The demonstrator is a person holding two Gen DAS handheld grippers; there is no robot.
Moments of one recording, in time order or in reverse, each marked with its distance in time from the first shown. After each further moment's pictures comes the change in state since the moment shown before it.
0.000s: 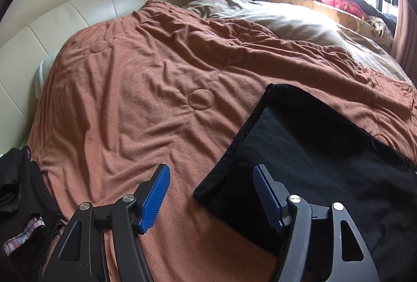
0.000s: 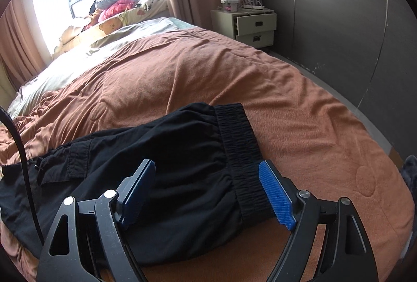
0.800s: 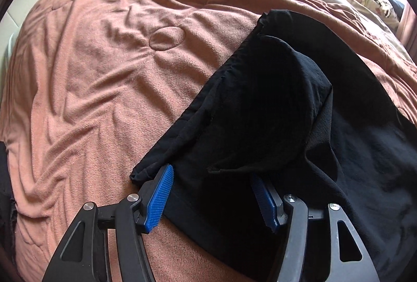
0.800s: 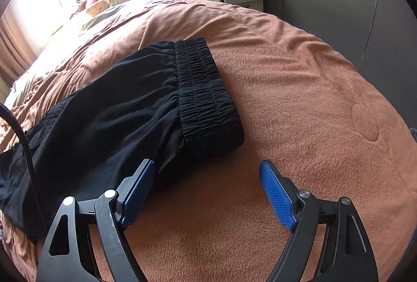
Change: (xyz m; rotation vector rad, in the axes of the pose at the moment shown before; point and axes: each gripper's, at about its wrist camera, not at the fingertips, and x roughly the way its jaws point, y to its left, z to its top) left arm 0.091 -0.037 -0.026 -0.009 0.183 -0.047; right arm 0.012 -0.036 -0.046 0.068 0.130 0.010
